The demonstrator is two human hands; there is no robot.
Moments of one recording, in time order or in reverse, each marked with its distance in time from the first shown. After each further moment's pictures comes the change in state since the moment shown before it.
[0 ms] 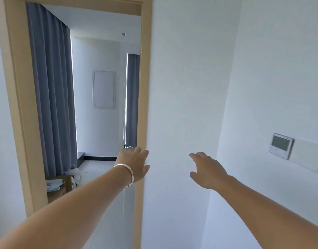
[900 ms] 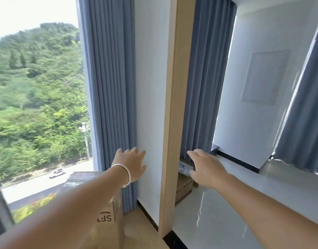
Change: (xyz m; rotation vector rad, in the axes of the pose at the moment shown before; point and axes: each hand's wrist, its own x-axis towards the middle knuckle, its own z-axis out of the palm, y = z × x) left_hand -0.067 -0.393 0.124 0.239 -0.399 -0.903; right_hand 0.332 -0.440 0.144 0.221 -0.085 -0.970
